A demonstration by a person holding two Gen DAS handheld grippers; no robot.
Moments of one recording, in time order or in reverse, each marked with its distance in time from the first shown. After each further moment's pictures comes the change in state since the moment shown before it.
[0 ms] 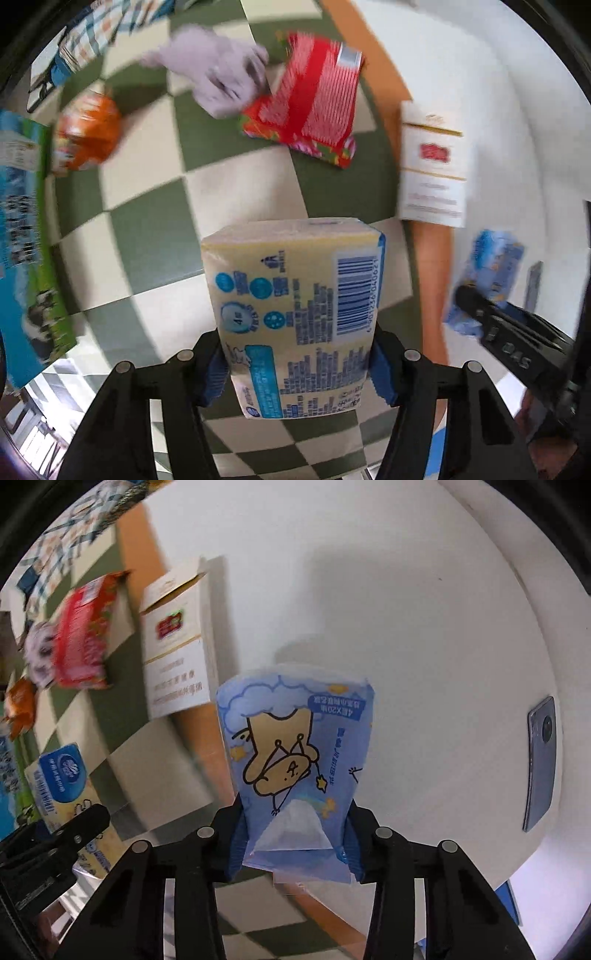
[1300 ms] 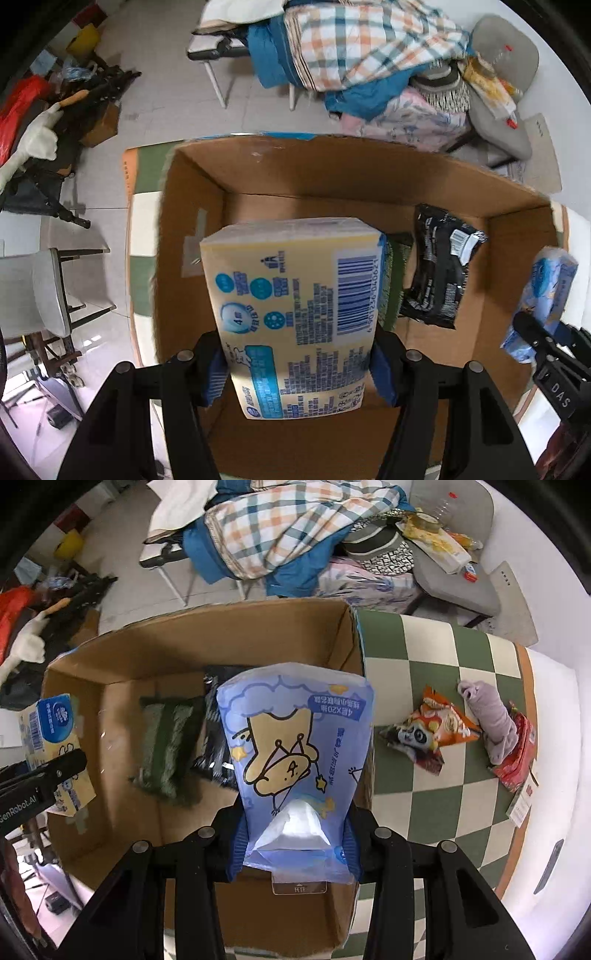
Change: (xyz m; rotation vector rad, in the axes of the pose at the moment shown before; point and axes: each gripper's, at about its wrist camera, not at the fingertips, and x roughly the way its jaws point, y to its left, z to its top) left arm -0.136 0.475 -0.002 -0.322 -0.096 0.133; right arm -0.083 0.512 -0.031 -0.465 -0.121 -0.033
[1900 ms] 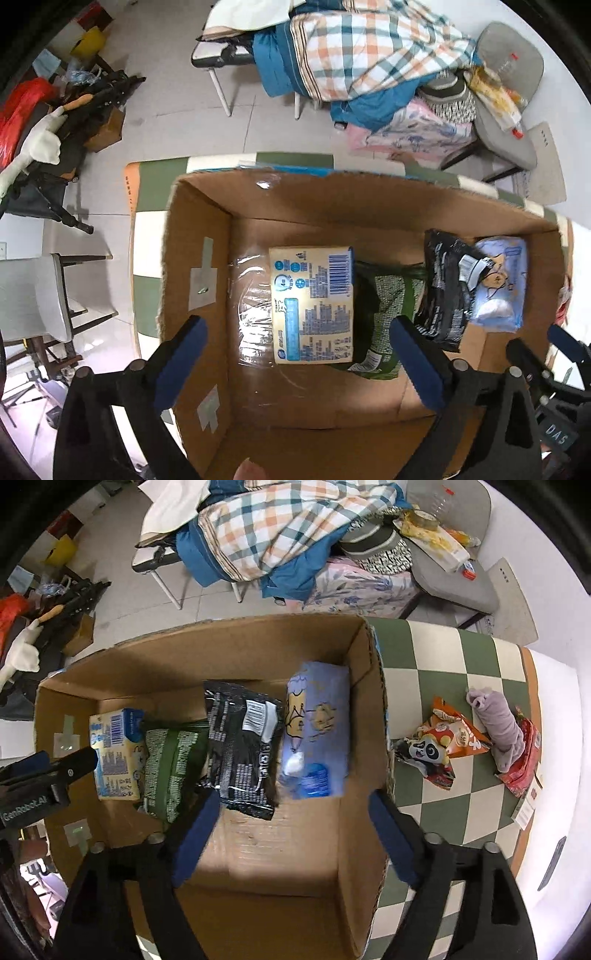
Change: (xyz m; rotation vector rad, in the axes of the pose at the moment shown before) left arm -0.009 0.011 0.010 -0.033 -0.068 0.006; right arm 0.016 0.002 0.019 0.017 -0.007 0.009
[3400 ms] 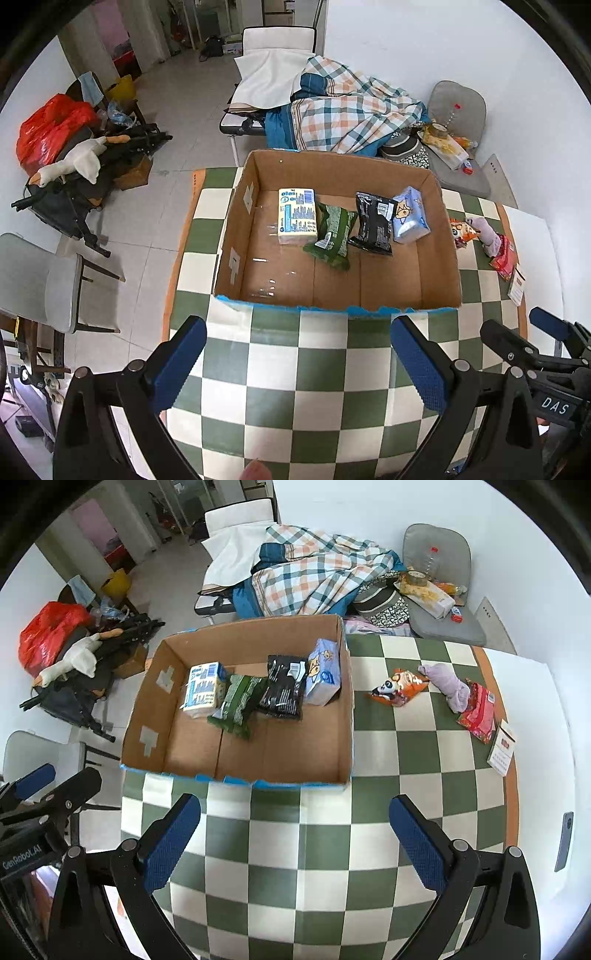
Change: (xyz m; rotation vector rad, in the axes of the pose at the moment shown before) left arm -0.147 -0.014 -0.230 -0.011 -0.361 -0.004; right arm -0.149 -0.028 -0.226 -0.063 -0.306 0.118
